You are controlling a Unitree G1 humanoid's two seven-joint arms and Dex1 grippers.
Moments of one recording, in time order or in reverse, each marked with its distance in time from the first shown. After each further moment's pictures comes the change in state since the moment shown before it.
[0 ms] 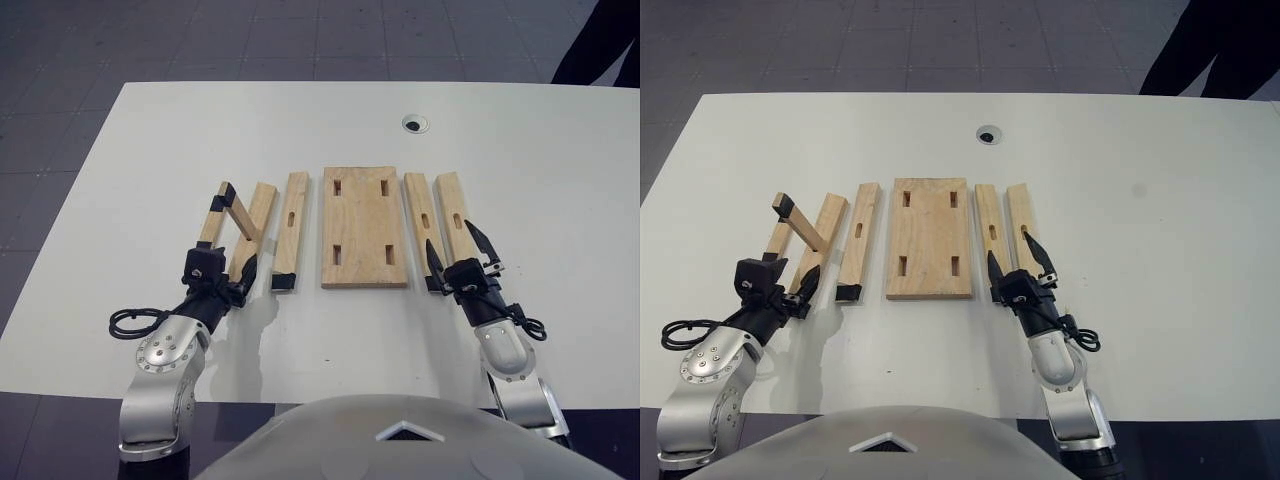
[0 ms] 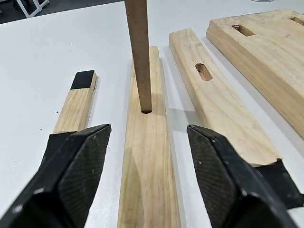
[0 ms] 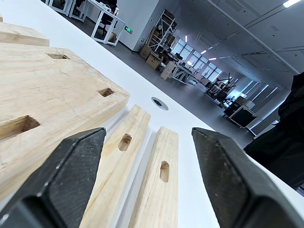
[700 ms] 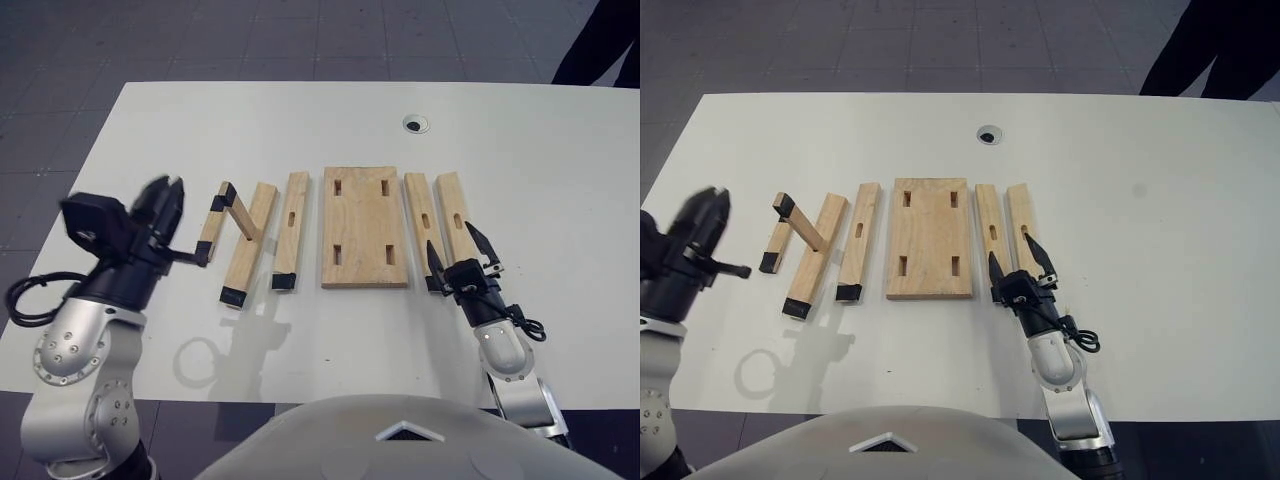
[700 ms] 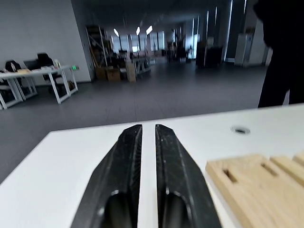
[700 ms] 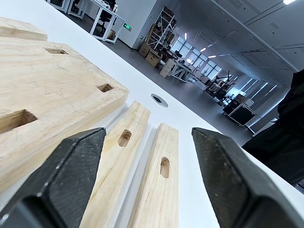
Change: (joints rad) left arm -0.220 0.043 0.393 -0.270 -0.420 0.040 0.039; right arm -0.001 0.001 0.000 0.018 -0.003 -0.001 -0.017
